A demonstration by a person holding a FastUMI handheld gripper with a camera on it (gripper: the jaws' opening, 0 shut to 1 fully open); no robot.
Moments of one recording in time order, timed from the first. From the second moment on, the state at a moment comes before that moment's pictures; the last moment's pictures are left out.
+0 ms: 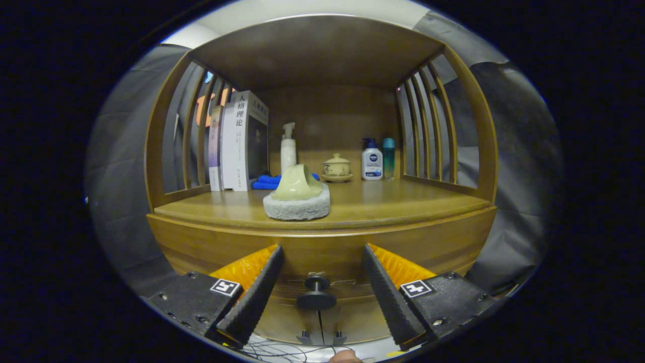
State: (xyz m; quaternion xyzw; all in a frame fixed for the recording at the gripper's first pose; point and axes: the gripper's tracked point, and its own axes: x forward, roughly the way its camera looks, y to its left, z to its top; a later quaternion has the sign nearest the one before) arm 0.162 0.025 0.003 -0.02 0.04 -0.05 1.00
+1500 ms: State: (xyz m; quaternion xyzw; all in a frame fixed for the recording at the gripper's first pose) arm 0.033 0.046 0.035 -0.02 0.00 -0.02 1.00
